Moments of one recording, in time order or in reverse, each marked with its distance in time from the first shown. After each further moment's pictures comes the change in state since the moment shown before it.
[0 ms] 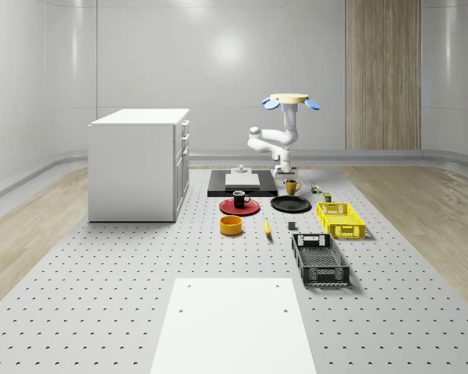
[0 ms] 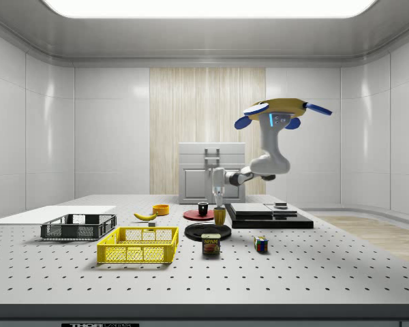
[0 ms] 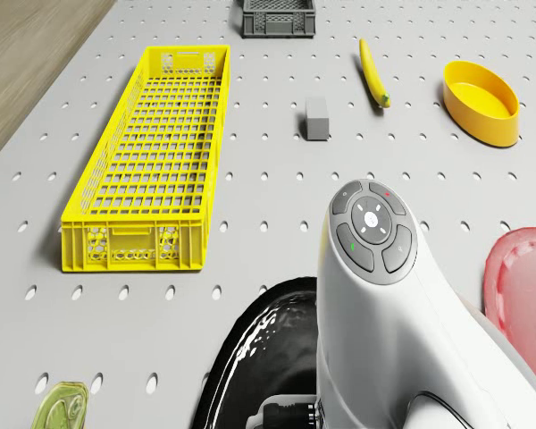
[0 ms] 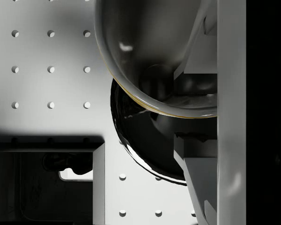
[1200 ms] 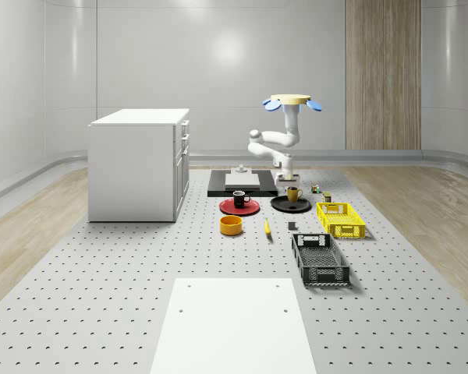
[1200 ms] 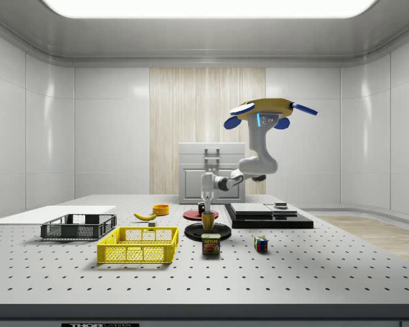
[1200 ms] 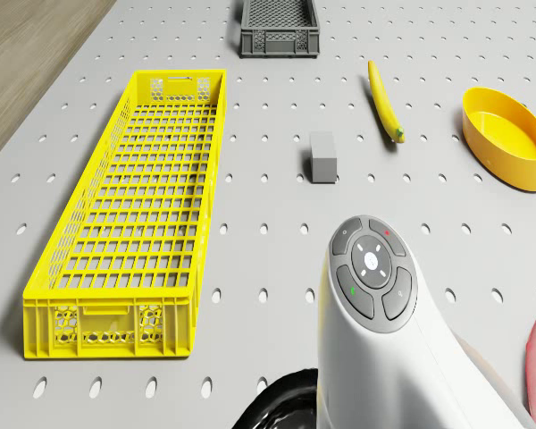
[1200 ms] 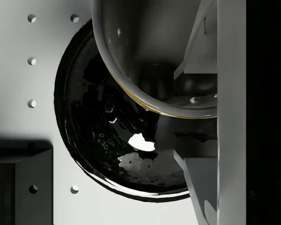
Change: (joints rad) arm -0.032 0.009 -0.116 0.045 -0.106 0.051 0.005
